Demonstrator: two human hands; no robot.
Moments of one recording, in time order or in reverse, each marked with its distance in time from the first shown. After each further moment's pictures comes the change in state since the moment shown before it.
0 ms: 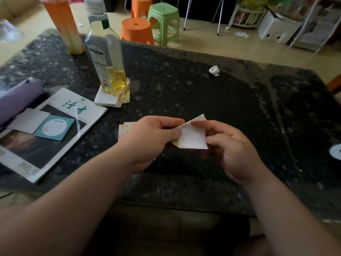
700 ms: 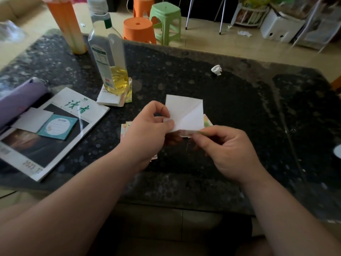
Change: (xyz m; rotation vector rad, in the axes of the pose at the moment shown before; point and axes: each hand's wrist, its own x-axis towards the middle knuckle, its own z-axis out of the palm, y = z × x) left_hand -0.002 0.001 0.003 -0.057 0.188 0.100; right_hand -0.006 -0.002 0.012 -0.280 0.098 -0.252
